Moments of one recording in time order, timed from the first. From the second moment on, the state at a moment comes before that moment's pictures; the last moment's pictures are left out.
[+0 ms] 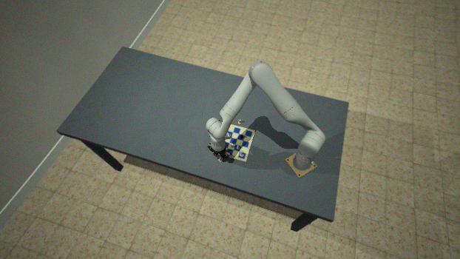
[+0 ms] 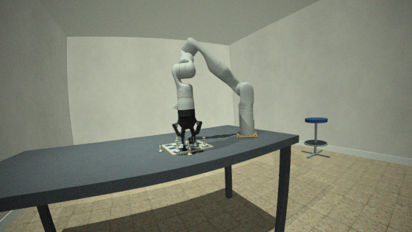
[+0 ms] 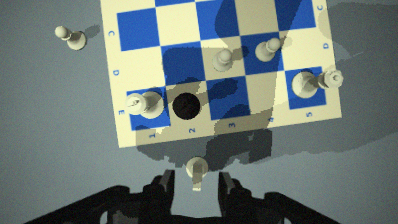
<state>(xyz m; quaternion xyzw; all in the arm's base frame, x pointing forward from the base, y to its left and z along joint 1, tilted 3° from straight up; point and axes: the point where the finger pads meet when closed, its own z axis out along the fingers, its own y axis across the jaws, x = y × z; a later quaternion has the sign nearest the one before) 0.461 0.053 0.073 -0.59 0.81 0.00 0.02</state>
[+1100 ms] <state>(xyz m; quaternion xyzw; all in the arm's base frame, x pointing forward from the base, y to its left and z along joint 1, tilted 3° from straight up) 0.461 0.054 0.040 -0.59 0.81 0.00 0.02</state>
